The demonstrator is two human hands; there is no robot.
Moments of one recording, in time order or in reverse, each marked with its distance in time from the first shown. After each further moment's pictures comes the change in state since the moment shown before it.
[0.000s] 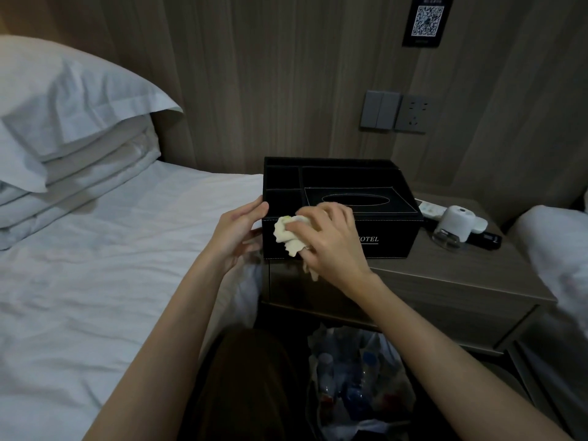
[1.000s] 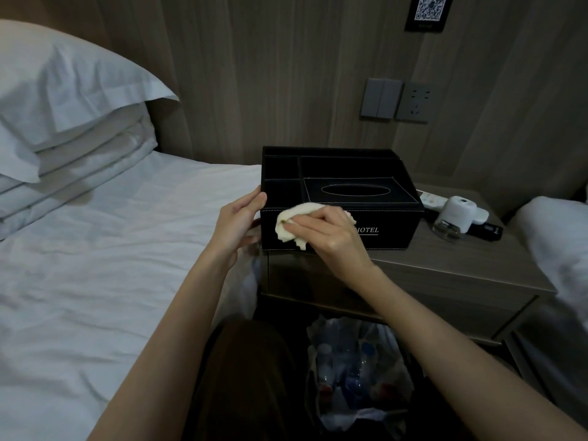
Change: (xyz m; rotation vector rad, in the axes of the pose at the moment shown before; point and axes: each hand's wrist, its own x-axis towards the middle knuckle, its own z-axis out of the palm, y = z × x) left_hand -0.010 0.002 0.011 0.136 0.108 0.034; right_hand -0.014 0.011 0.010 0.139 0.144 -0.157
